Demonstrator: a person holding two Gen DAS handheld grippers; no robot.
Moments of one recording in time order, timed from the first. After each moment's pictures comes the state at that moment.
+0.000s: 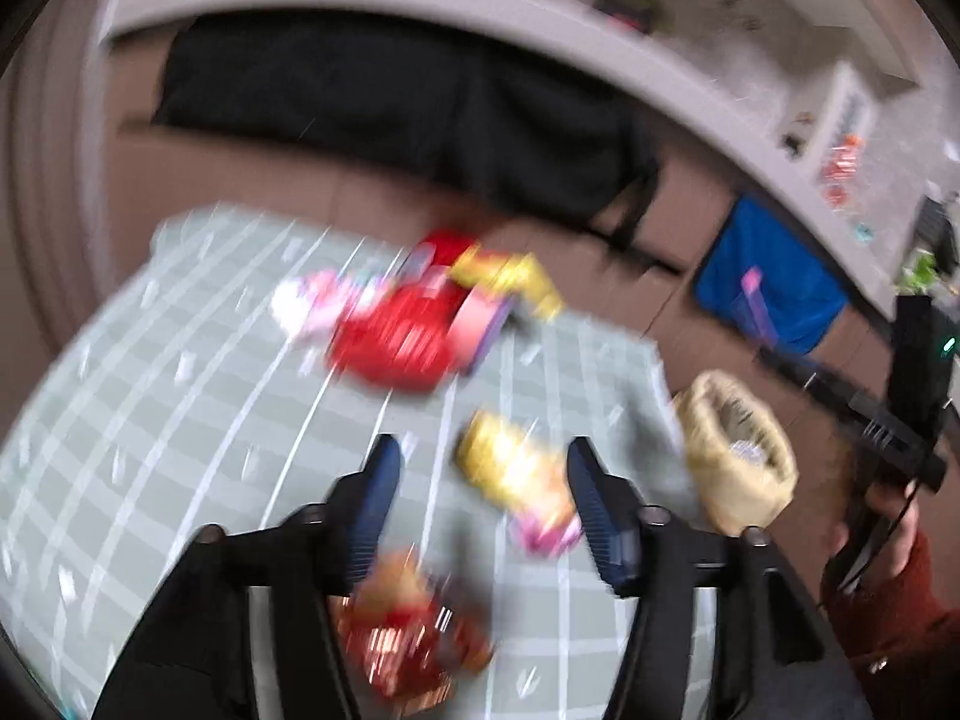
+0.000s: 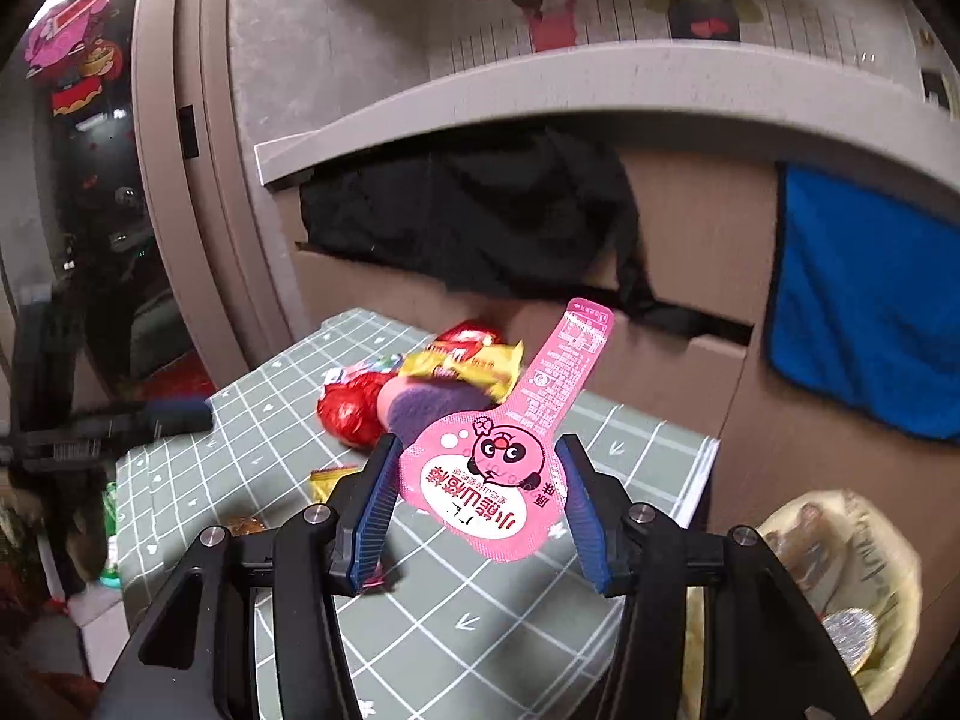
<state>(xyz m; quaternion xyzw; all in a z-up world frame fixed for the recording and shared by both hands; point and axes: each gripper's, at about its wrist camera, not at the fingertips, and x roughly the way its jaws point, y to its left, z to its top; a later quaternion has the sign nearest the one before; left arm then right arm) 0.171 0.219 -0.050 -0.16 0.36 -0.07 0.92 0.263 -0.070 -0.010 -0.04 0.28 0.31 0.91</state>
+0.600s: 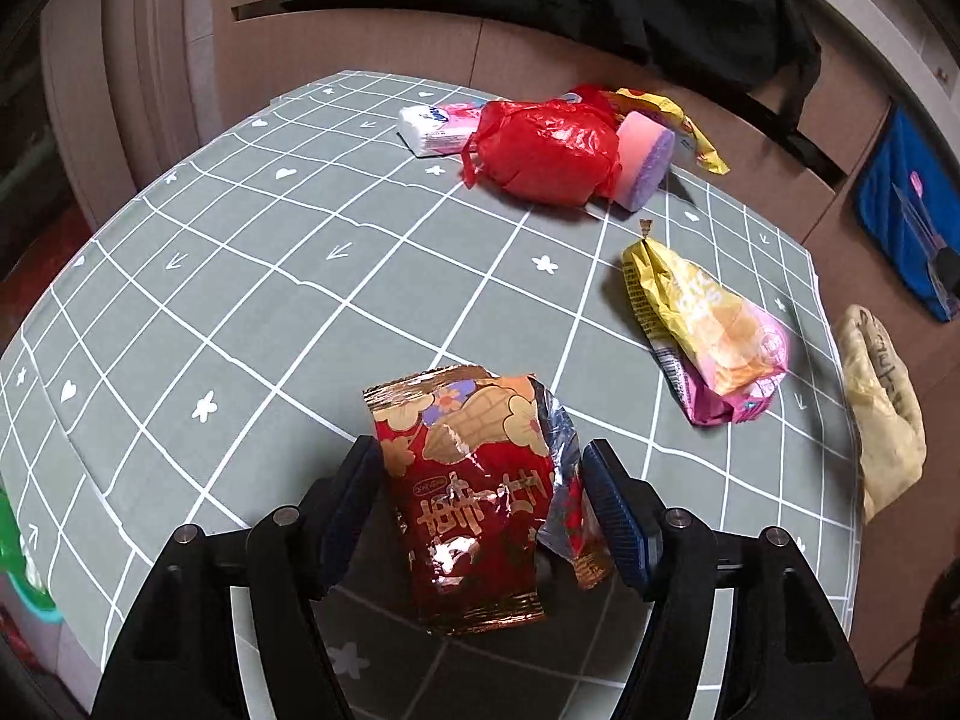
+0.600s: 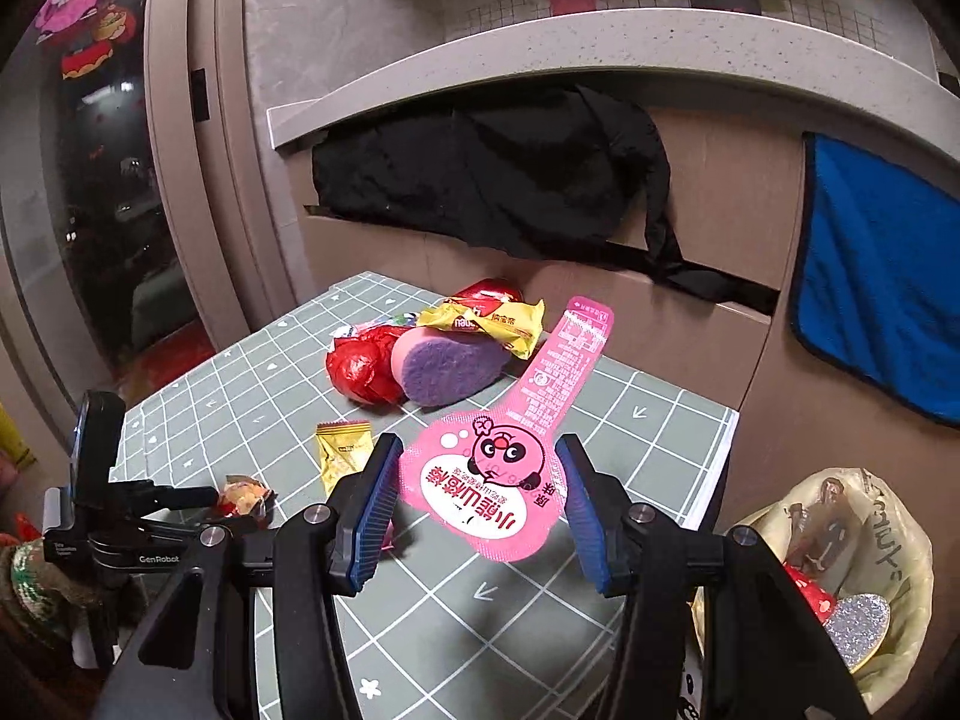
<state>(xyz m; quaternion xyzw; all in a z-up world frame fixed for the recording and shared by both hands) 0.158 0.200 -0.136 -0.15 0.45 0.08 0.88 0.249 -0.062 -0.032 -0.06 0.29 0.32 0.90</state>
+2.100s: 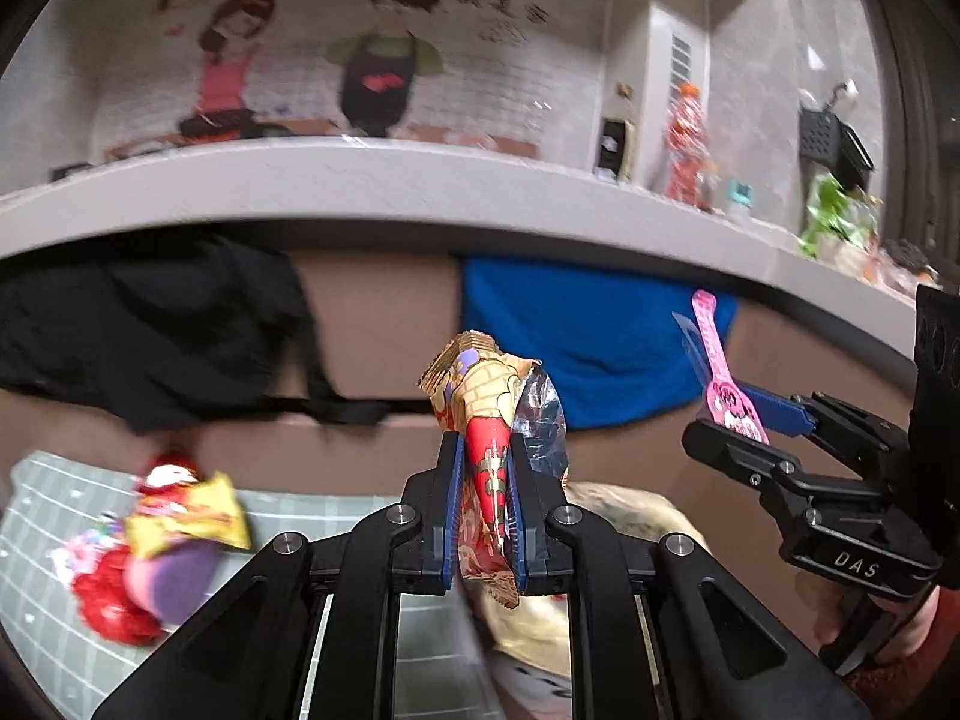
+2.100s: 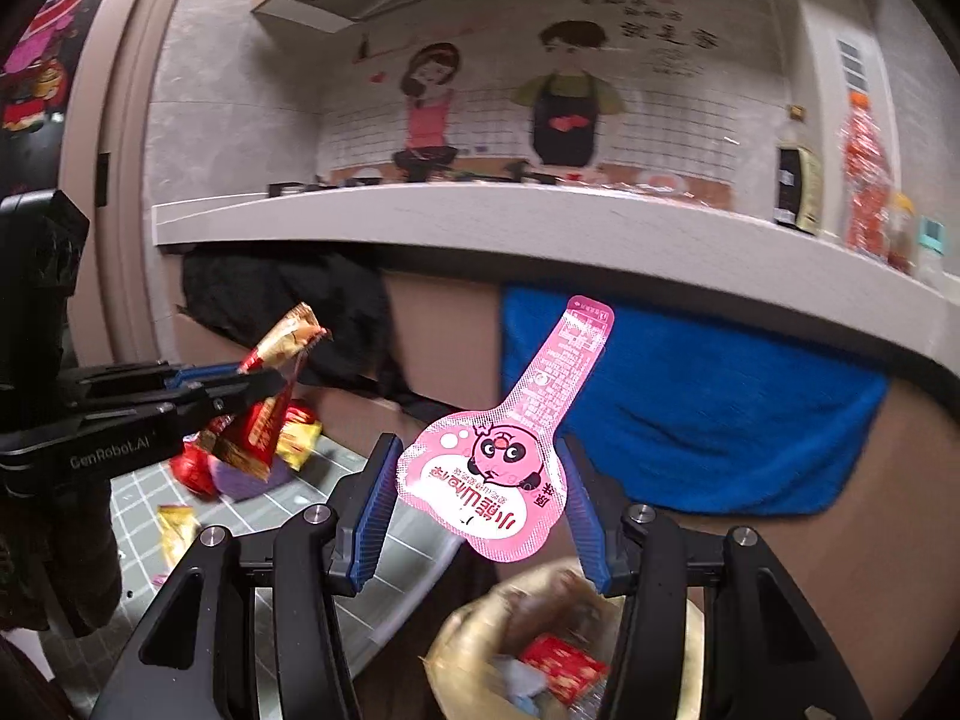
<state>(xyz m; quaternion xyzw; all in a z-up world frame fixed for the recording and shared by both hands) 0.284 -0.045 0.045 -0.03 0.23 -0.20 0.95 0.266 -0.222 0.050 -0.06 0.18 0.16 0.97</state>
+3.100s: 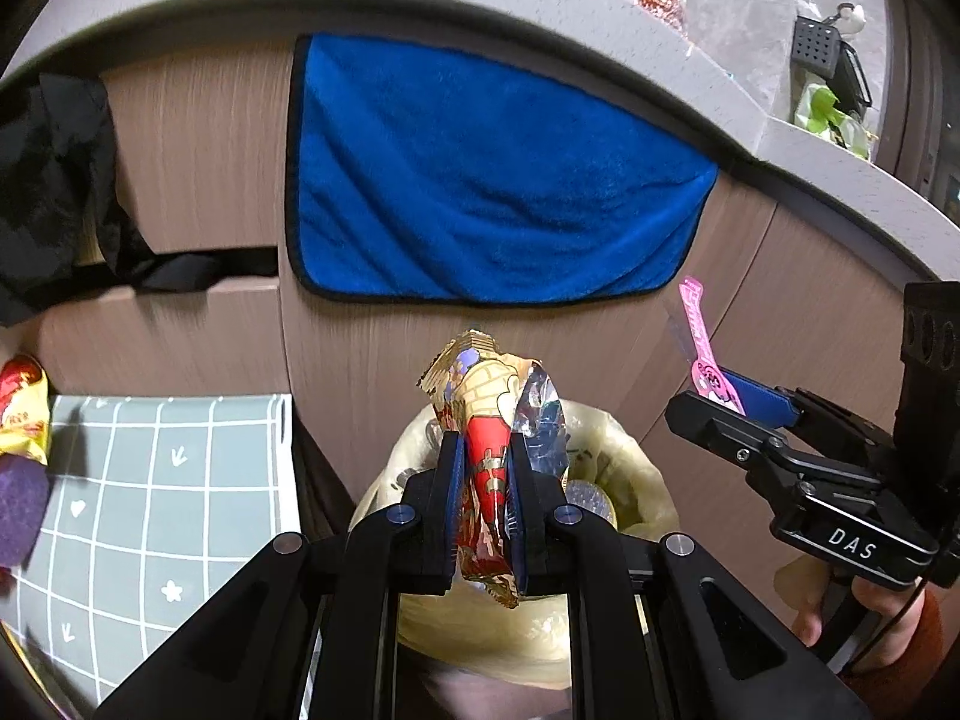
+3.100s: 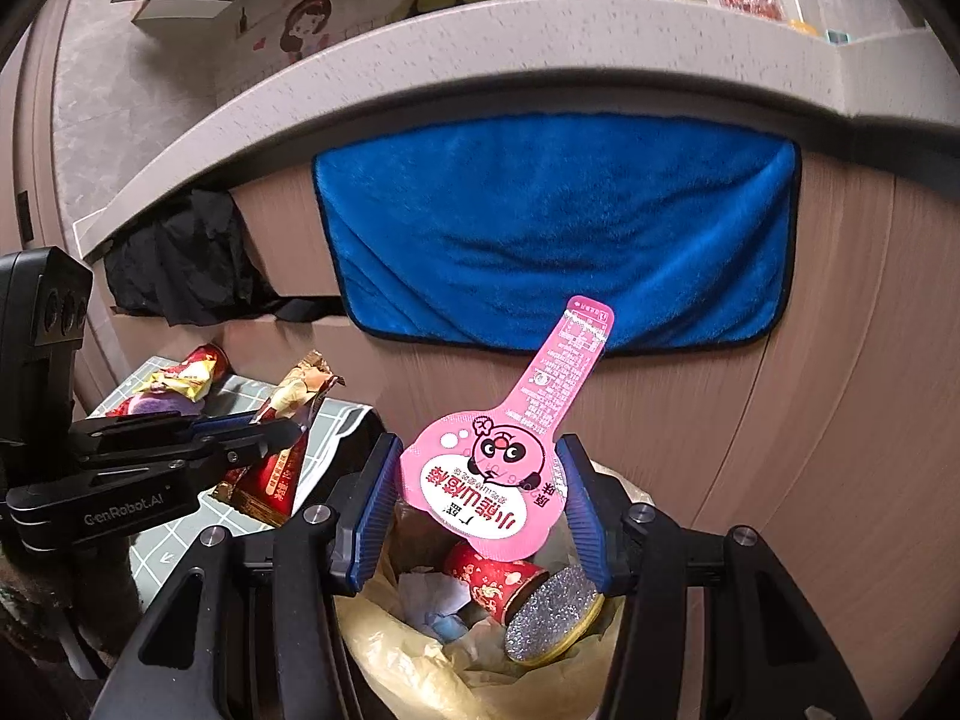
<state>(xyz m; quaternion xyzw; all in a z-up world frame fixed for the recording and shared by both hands) 0.329 -0.136 -0.038 -0.04 0.34 -0.26 0.90 0.299 -0.314 -0.029 0.02 0.27 0.11 0.96</state>
